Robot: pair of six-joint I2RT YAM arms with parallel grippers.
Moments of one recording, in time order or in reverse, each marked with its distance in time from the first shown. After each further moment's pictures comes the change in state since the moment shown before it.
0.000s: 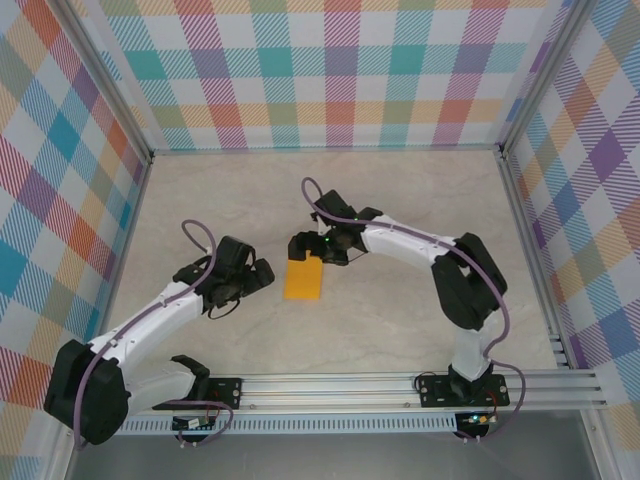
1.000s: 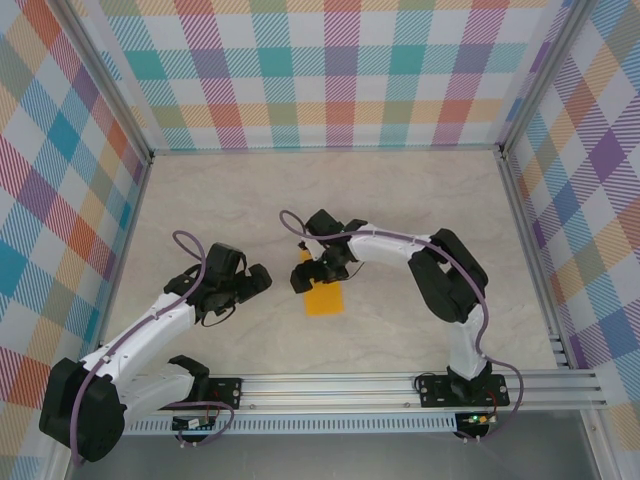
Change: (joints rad) left arm 0.036 -0.077 -0.061 0.029 0.113 0.001; right arm 0.036 0.060 -0.077 -0.089 -0.050 -0.372
